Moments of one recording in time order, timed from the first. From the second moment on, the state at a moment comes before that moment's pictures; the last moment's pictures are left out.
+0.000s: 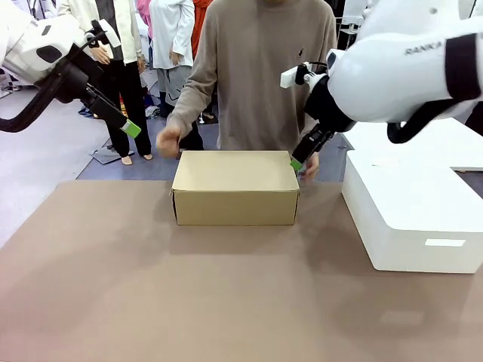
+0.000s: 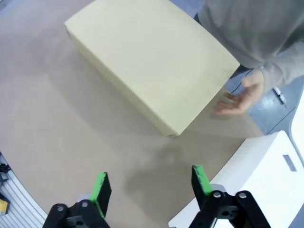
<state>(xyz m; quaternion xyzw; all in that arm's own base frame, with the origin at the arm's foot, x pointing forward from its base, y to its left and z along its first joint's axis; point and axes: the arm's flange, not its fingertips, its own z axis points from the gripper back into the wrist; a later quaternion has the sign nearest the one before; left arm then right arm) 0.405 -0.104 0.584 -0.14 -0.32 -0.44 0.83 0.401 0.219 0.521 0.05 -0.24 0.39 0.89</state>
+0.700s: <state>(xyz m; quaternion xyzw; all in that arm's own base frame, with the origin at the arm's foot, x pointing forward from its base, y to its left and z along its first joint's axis) 0.405 -0.104 0.584 -0.14 -0.32 -0.44 0.83 0.390 0.214 0.515 0.05 -0.24 0.39 0.89</state>
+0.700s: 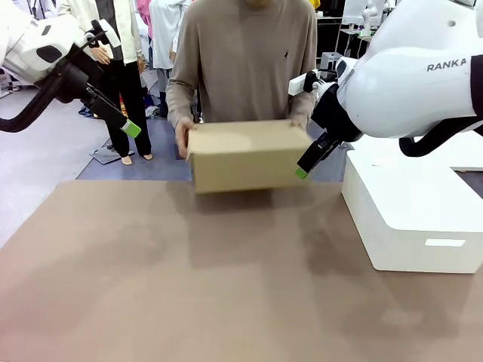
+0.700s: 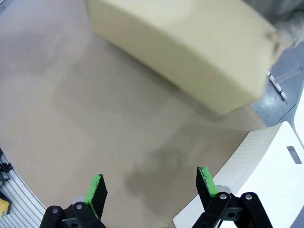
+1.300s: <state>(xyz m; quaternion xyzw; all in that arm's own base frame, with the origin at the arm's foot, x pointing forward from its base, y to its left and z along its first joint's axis) 0.405 -0.104 0.584 -0.14 -0.32 -0.44 0.83 0.390 0.214 0.515 0.05 -0.24 0.39 0.89</state>
